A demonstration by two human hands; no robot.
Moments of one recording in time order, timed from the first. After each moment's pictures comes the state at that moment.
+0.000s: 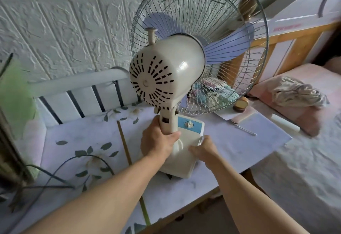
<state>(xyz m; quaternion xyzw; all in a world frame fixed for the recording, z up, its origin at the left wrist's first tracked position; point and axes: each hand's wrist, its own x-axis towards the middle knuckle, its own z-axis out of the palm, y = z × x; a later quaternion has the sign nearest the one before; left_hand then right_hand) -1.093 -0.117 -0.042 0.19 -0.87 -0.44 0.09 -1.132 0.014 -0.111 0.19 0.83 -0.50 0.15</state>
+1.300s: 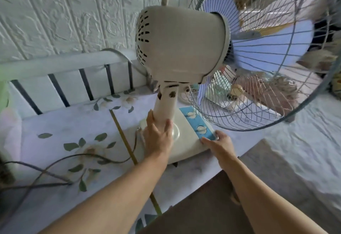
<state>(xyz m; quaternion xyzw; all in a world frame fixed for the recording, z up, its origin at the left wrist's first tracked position) -1.096 -0.144 -0.106 0.18 -0.80 -0.57 0.06 -1.102 0.023 -0.132 0.28 0.82 -0.50 0.03</state>
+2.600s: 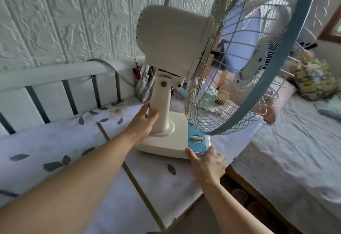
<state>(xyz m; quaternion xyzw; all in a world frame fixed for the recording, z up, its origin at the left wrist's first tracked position) -1.160 -0.194 -0.096 -0.05 -0.82 -0.56 -0.07 -1.067 -0.032 -0.150 0.37 0.86 -0.34 -0.06</state>
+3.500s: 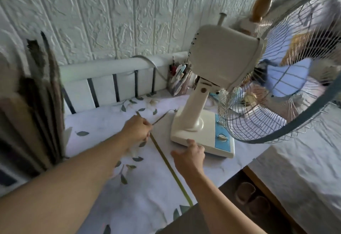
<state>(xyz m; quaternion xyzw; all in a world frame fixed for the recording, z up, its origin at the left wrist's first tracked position) -1.119 -0.311 -0.065 0.10 -0.88 -0.44 -0.15 -1.044 -0.160 -0.080 0.24 0.87 -0.42 0.07</state>
